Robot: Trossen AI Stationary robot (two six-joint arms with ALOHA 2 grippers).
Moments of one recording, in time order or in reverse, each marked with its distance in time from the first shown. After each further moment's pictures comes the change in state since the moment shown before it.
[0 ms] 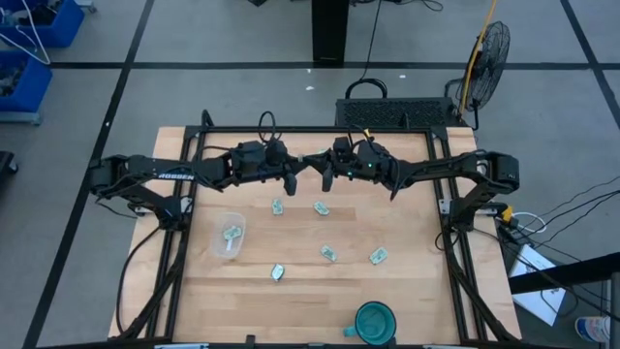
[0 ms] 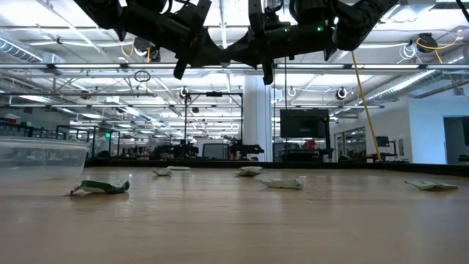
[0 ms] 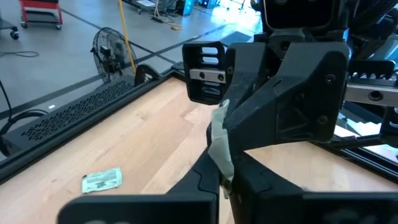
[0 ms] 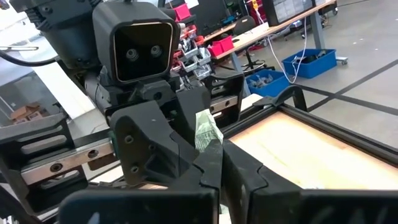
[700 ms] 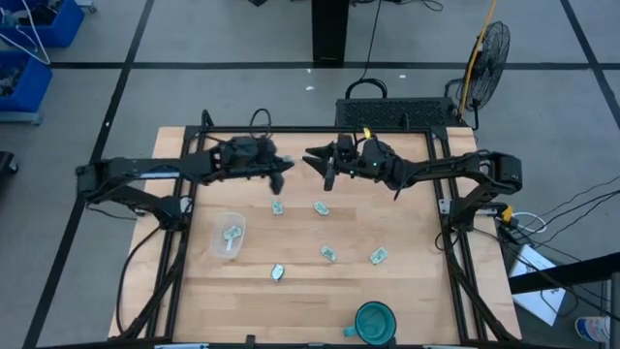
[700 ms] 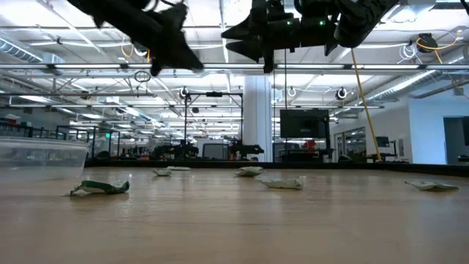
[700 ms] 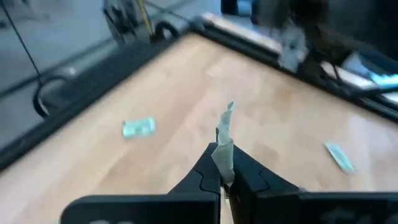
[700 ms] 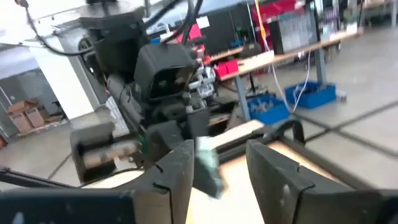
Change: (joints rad) left arm 0.054 -0.177 0.002 -0.390 0.061 0.050; right arm -0.006 -0.033 -0.002 0.066 0.001 -0.127
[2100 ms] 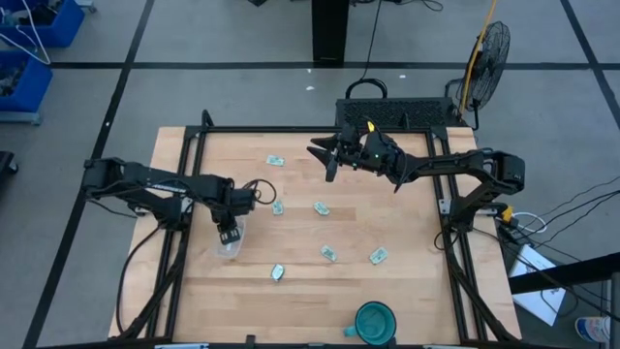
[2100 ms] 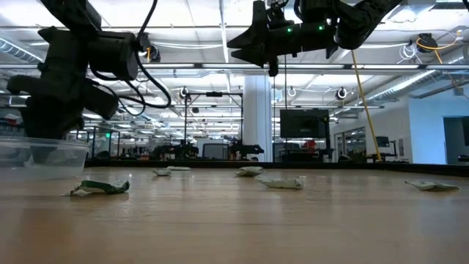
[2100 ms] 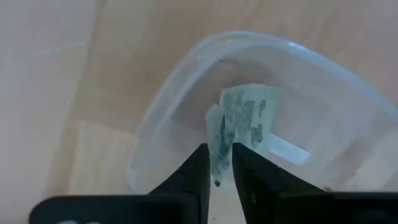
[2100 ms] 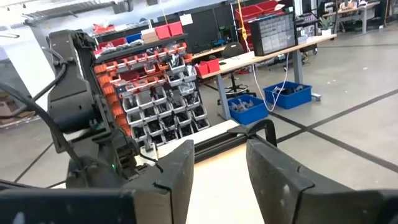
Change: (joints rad) left arm -0.199 0.110 -0.206 -0.835 0.205 -0.056; right arm -0.064 -0.014 0.000 -0.048 0.003 -0.034
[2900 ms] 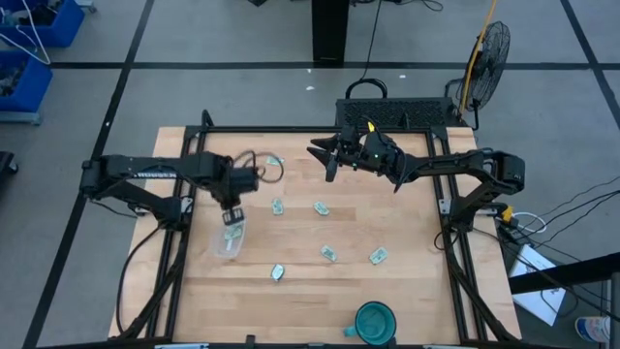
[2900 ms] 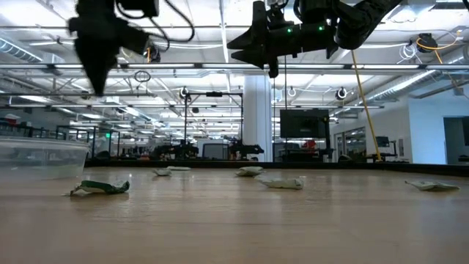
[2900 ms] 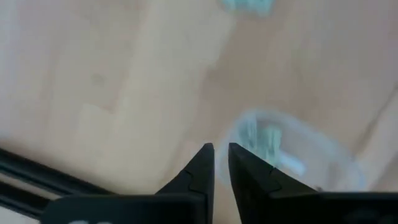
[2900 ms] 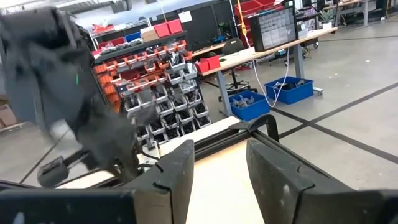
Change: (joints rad) left arm 0.054 -0.021 0.464 -0.368 -0.255 0.057; right arm 0.000 0.000 0.000 -0.012 -0.003 0.026
